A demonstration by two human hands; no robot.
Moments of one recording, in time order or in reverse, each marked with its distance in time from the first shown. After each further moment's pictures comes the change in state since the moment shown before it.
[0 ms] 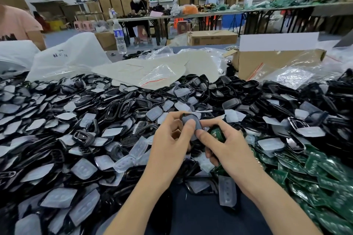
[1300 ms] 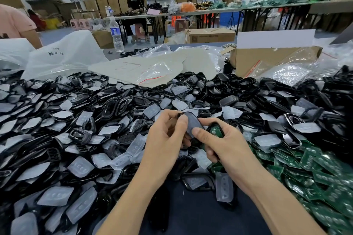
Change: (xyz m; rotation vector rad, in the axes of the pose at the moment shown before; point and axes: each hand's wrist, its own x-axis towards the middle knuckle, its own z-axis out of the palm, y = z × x) left_hand 0.000 0.001 -0.003 -0.031 0.014 -0.003; right_hand 0.000 0.000 -0.001 0.151 -0.003 0.107
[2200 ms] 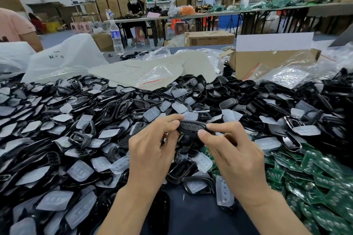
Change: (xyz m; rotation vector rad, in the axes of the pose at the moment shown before) left_hand -0.002 -0.011 -0.018 0.514 0.268 0.738; right_hand -0.009 0.014 -0.007 -1.030 0.370 -1.178
